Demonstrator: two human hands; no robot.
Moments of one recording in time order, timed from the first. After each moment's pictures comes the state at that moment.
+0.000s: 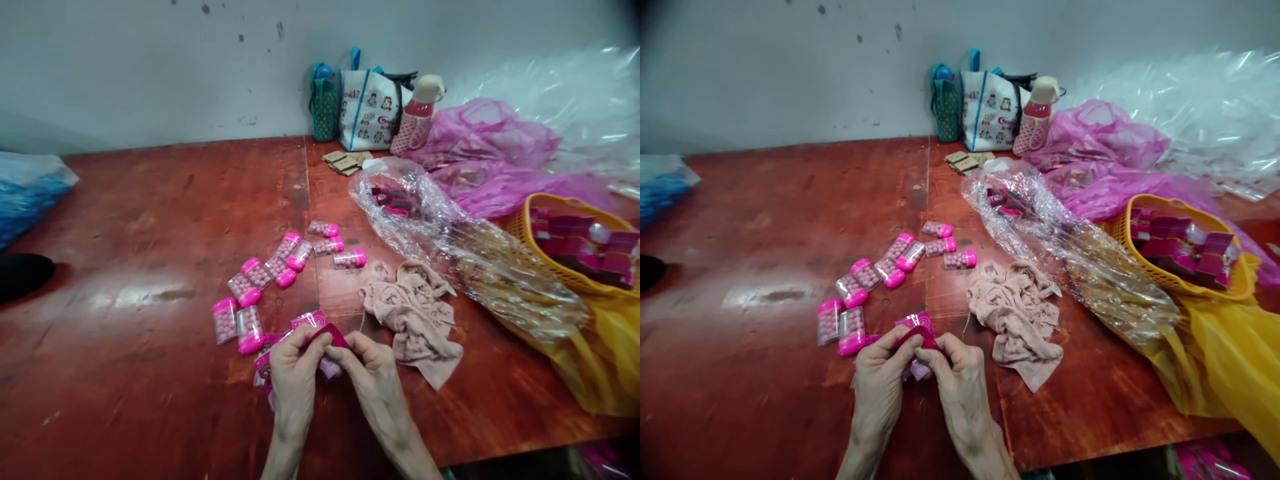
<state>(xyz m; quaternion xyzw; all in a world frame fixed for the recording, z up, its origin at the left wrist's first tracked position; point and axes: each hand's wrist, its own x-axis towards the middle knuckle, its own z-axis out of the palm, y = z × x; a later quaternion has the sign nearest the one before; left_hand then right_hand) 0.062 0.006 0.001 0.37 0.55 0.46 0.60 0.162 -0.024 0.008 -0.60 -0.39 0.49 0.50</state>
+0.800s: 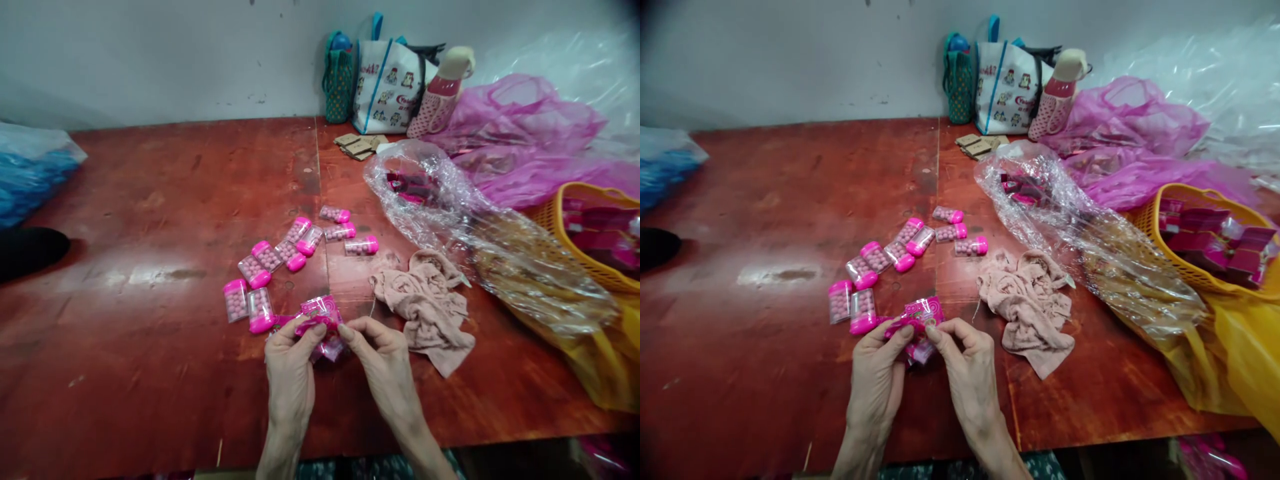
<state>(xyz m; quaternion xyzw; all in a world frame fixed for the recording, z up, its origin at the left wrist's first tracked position) 0.053 0.003 0.010 0.19 0.49 0.56 0.64 0.157 -0.027 0.014 -0.61 -0.36 0.49 0.50</state>
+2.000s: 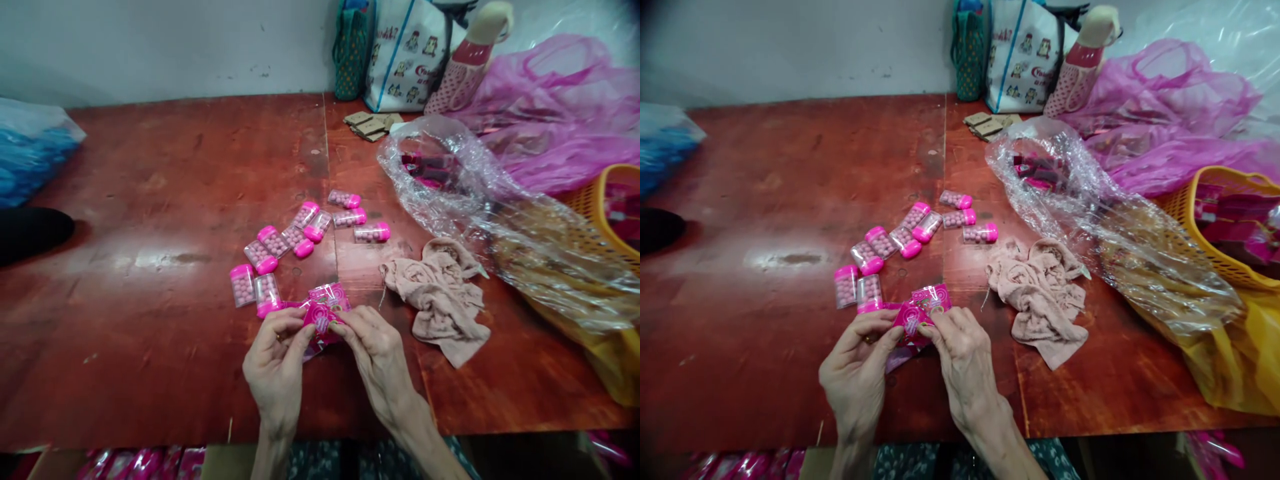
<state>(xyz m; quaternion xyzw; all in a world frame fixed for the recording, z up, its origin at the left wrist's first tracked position) 0.022 -0.012 -0.002 0.45 0.57 0.58 0.38 0.148 -0.025 0.004 -0.62 -0.62 0.29 0.39</state>
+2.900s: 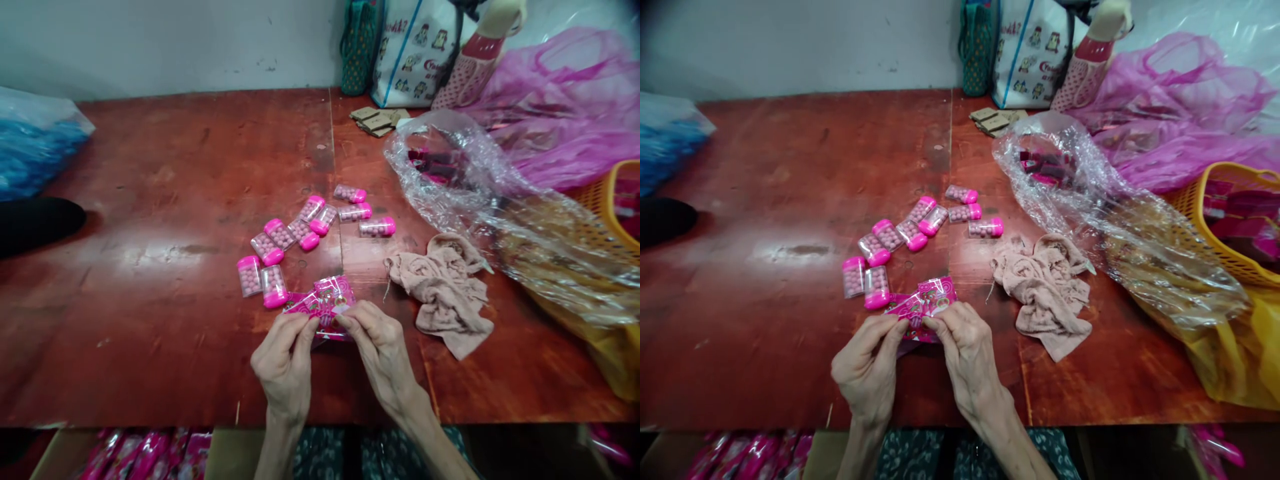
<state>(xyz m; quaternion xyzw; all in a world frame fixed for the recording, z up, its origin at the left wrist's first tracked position) 0.013 -0.023 -0.010 0.61 0.55 0.52 0.23 0.146 -0.029 0.000 -0.58 -0.59 0.35 0.44</state>
